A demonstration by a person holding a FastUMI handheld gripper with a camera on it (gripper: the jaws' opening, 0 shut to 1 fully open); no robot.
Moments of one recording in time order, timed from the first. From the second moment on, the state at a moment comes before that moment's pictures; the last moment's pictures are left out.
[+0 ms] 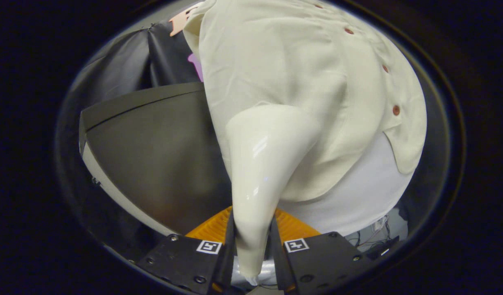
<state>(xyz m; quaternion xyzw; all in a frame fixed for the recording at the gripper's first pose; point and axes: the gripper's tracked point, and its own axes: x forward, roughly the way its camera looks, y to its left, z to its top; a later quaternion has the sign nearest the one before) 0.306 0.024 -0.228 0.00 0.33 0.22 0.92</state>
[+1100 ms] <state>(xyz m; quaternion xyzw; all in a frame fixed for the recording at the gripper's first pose) 0.384 -0.081 0.112 0.01 0.09 0.19 0.98</state>
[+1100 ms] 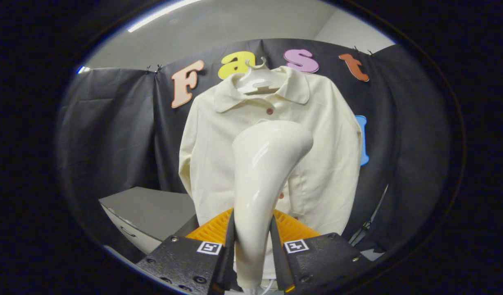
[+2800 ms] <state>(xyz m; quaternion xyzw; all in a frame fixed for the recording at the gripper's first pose) 0.458 -0.161 0.004 0.17 0.12 0.21 0.96</state>
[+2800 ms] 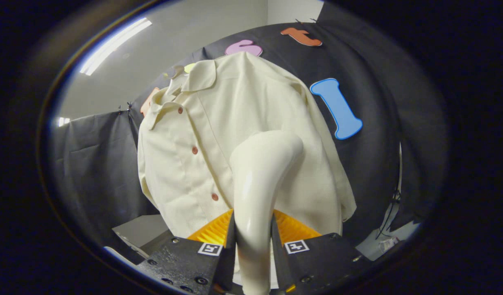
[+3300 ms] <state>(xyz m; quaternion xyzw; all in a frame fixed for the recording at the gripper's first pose) 0.428 -0.176 -0.096 0.18 0.18 0.22 0.94</state>
